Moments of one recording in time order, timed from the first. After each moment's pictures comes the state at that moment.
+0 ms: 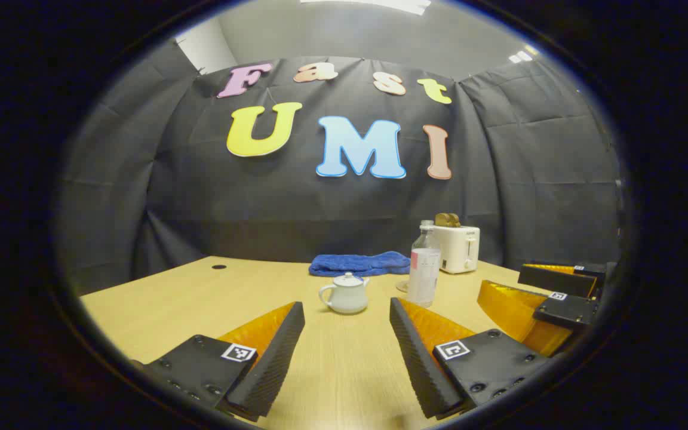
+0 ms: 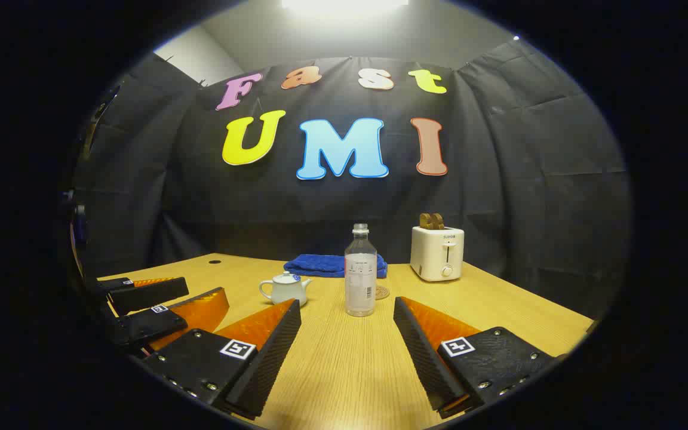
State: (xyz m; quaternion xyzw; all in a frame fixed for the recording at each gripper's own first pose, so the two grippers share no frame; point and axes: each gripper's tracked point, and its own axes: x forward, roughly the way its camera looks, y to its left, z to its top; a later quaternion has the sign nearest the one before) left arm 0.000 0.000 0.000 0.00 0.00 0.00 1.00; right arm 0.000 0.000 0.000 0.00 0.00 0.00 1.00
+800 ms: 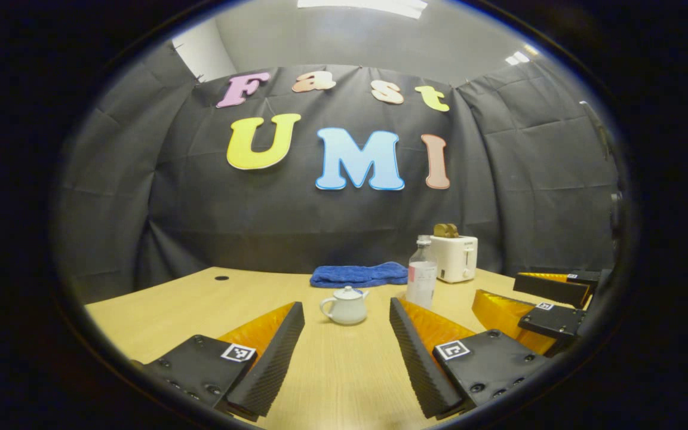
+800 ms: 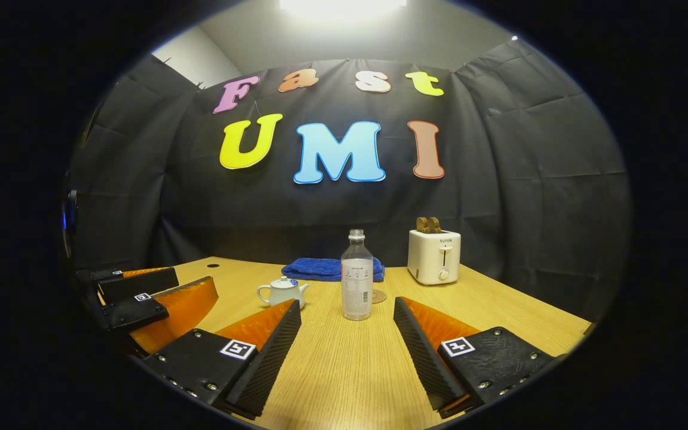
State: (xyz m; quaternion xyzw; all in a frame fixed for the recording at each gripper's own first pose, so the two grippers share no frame) left arm -0.003 -0.002 0.019 0.01 -0.02 0.00 1.00; right arm 0.004 -0.005 0.011 0.00 0.00 0.00 1.00
